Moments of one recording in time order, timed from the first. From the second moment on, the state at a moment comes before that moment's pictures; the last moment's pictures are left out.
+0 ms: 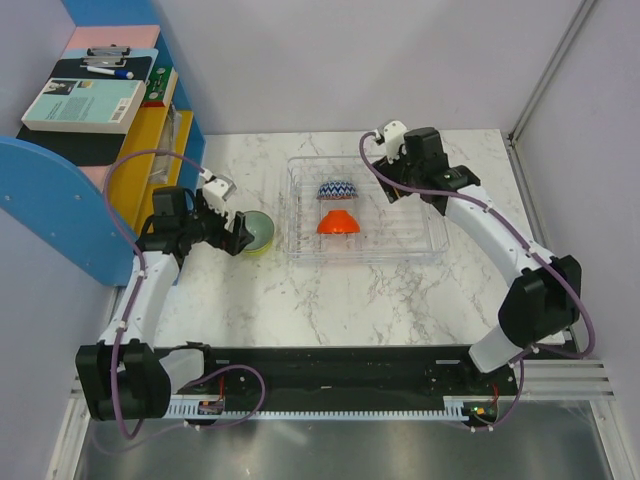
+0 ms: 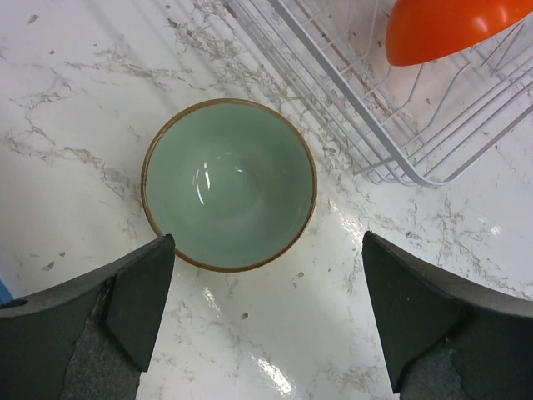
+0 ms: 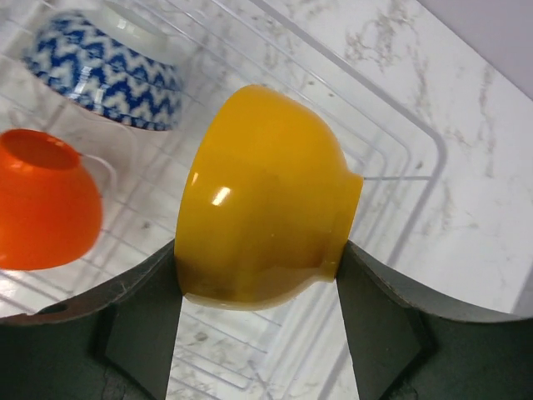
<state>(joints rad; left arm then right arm) 0.04 1.15 0.89 -0.43 0.60 0.37 0.39 1.57 1.43 -0.49 0.00 -0.26</state>
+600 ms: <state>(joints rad) 0.05 1.04 0.79 -0.34 0.60 0.38 0.40 1.84 1.40 -0.44 0.34 -0.40</state>
